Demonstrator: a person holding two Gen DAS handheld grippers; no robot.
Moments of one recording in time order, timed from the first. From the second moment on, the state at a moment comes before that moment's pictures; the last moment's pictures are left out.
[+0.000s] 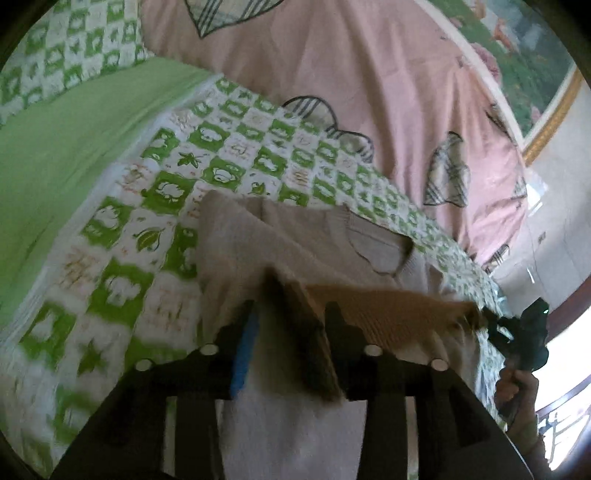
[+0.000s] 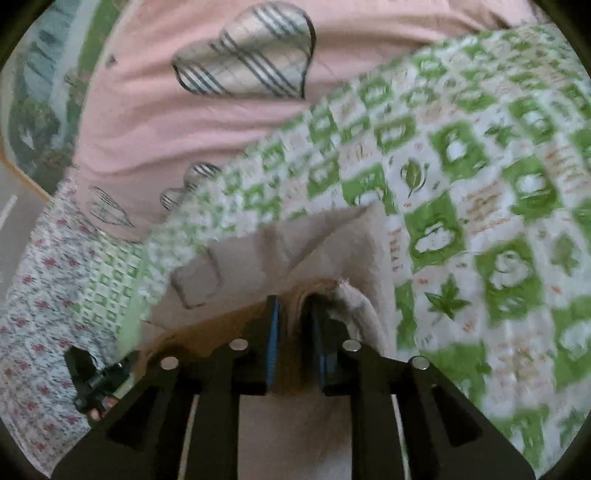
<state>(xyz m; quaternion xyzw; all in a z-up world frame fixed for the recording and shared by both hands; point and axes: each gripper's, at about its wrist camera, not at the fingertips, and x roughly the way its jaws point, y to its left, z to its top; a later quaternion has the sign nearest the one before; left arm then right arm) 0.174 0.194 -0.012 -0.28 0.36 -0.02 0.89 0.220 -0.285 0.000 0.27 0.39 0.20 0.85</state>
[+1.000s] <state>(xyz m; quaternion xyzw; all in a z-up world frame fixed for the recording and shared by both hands) 0.231 0.235 -0.036 -0.27 0.37 0.05 0.89 0.263 -0.246 -0.012 0.20 0.41 0.17 0.87</state>
